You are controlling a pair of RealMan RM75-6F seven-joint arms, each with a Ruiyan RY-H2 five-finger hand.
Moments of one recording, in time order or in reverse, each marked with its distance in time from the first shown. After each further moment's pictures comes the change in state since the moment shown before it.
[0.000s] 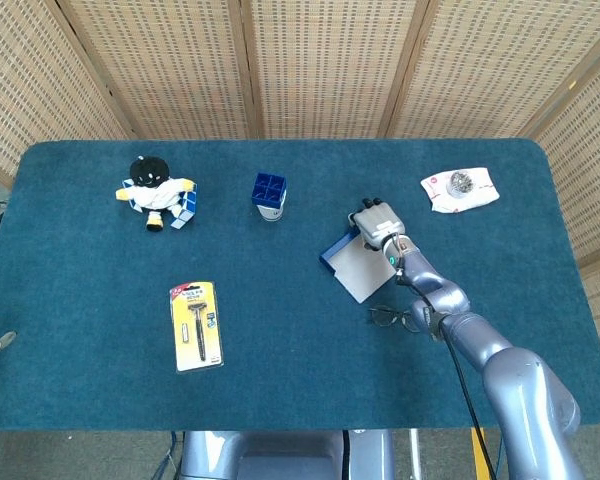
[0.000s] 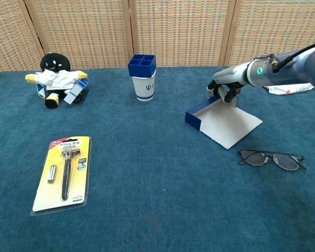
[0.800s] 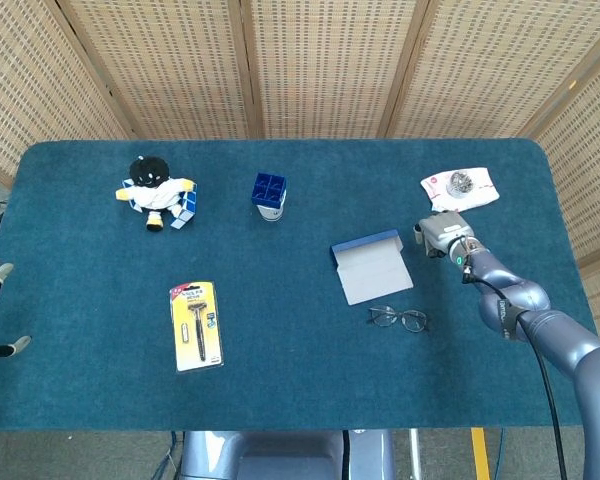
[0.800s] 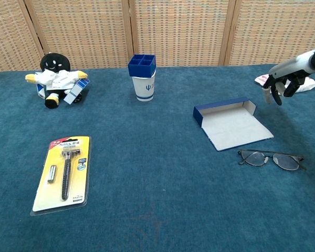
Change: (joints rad) left arm 0.005 -0.011 0.025 -0.050 0.065 0.053 0.060; right arm -0.076 0.353 -0.120 -0.321 0.172 -0.085 -0.034
